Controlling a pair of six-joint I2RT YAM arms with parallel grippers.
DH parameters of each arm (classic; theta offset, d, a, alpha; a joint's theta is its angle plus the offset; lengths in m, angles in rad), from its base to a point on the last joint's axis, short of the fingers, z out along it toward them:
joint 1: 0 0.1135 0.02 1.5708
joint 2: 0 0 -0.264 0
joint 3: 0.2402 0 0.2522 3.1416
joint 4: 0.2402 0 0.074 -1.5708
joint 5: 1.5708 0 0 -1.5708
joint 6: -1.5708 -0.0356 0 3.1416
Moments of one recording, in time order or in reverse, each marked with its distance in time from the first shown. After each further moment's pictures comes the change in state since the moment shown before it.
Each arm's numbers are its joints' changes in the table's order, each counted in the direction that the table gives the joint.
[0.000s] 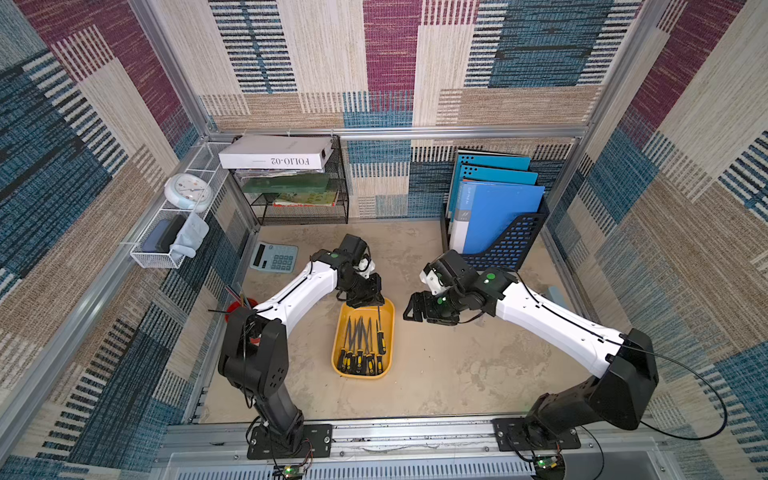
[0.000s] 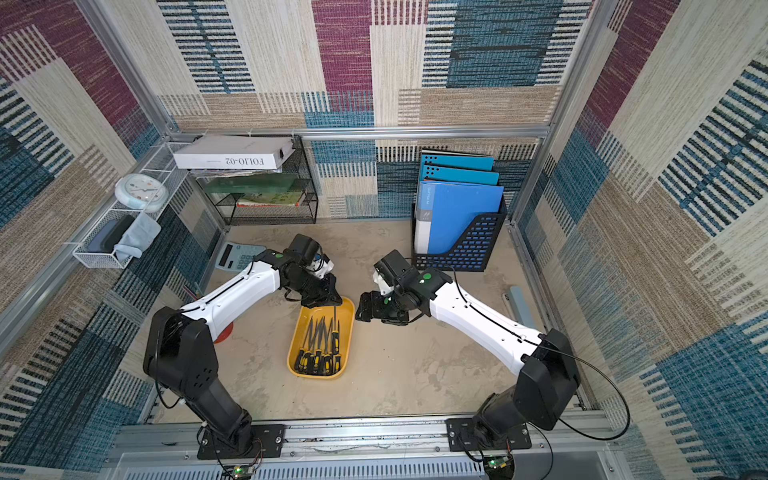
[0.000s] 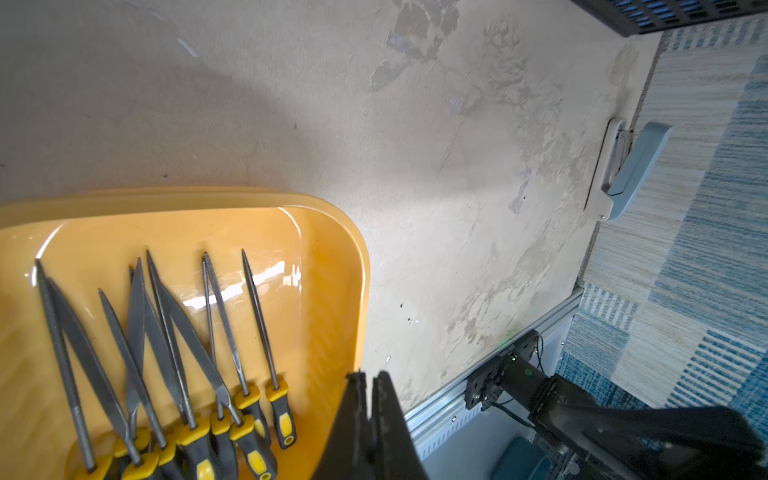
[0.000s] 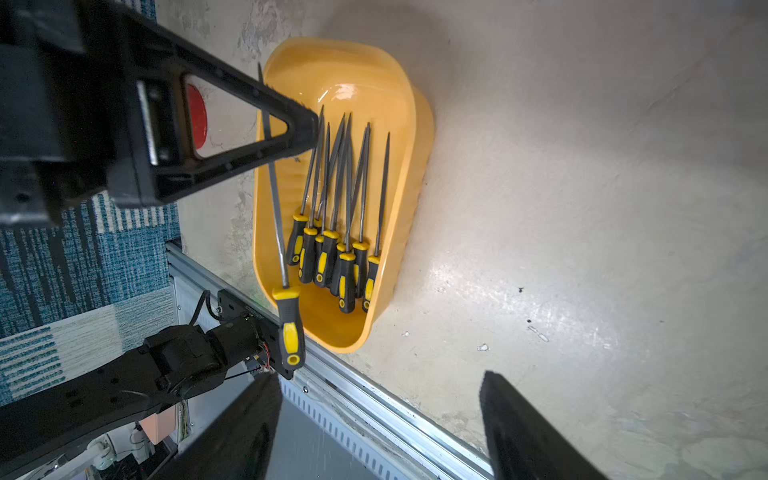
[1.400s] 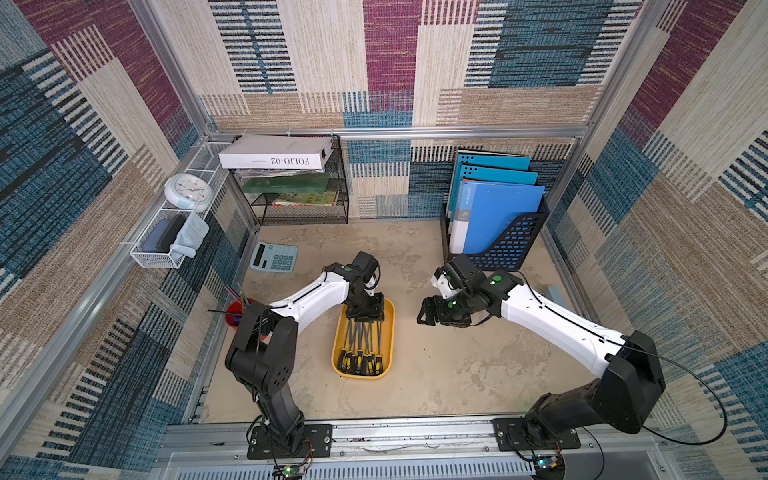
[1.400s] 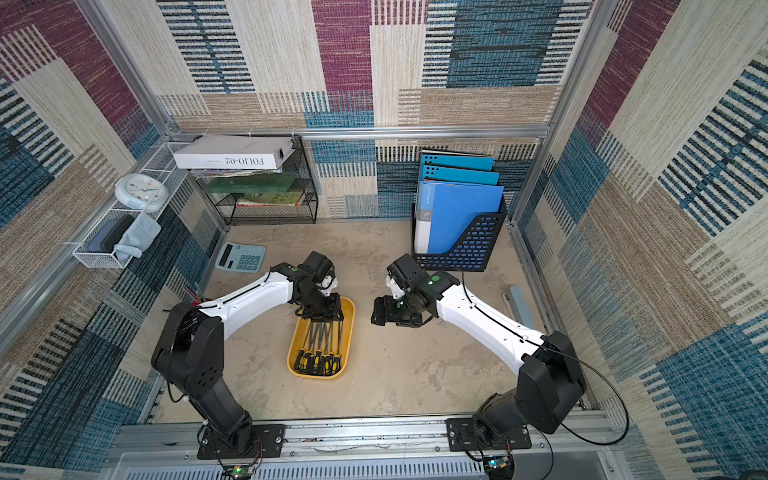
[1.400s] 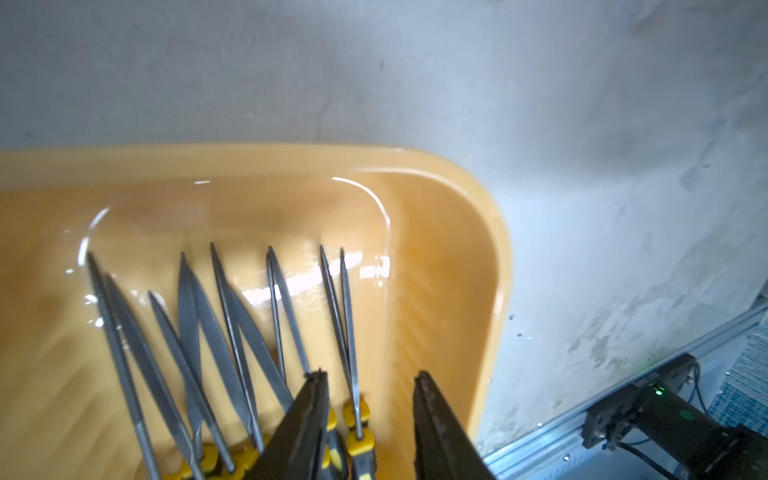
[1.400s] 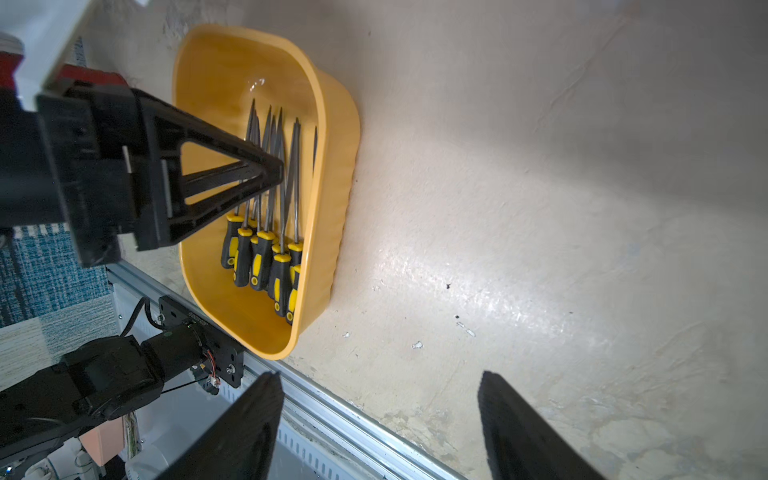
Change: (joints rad) left arm -0.082 0.025 -0.098 -0.023 -0.190 -0.055; right arm -0.080 0.043 -0.085 0.000 0.048 0.113
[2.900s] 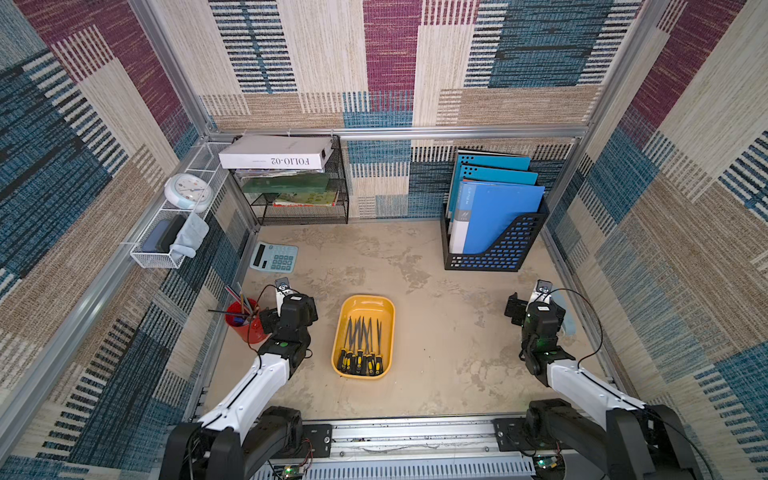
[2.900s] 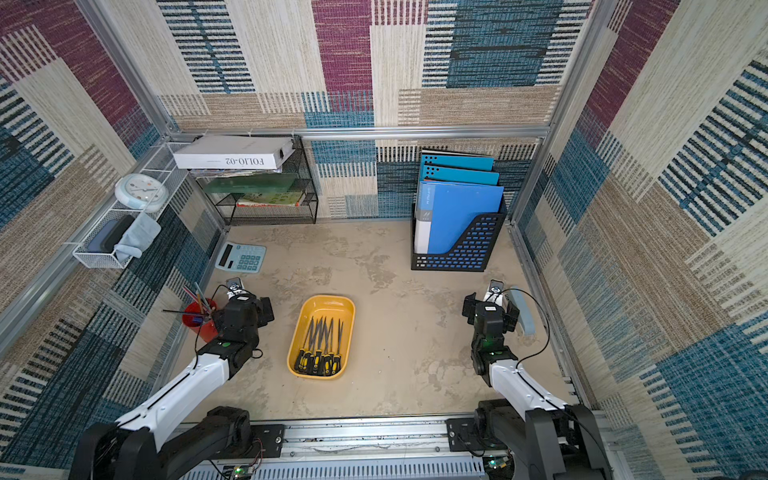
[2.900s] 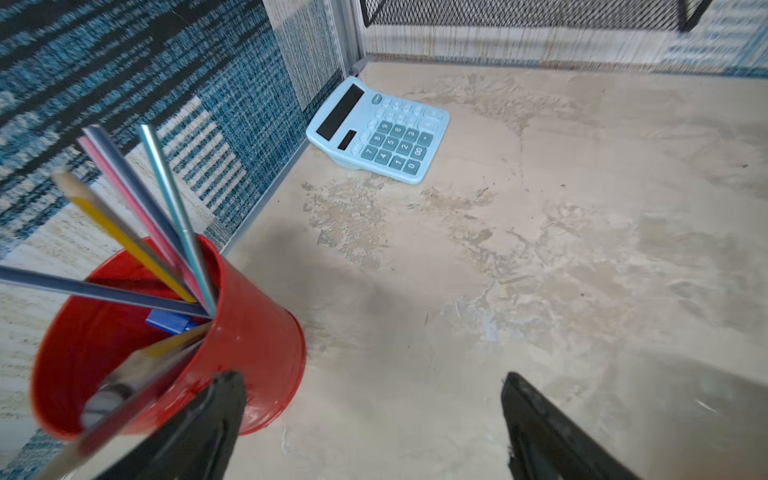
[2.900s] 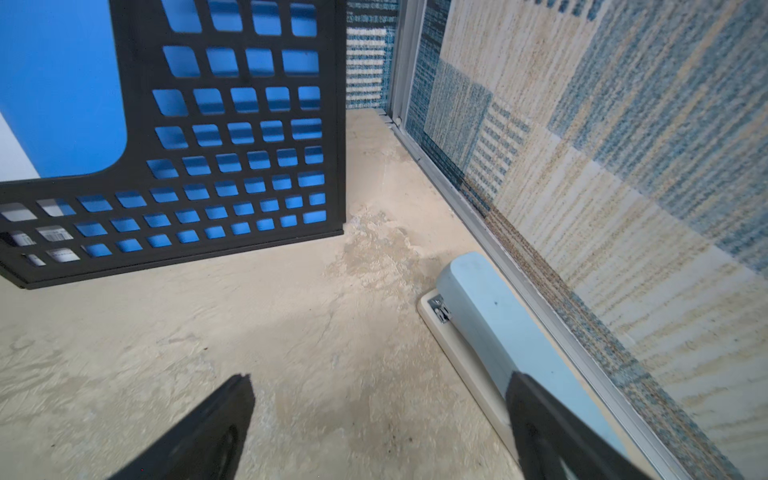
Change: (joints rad) left arm 0.332 0.584 -0.827 -0.945 -0.872 -0.281; right arm -0.583 0.361 -0.978 -1.359 0.732 0.536
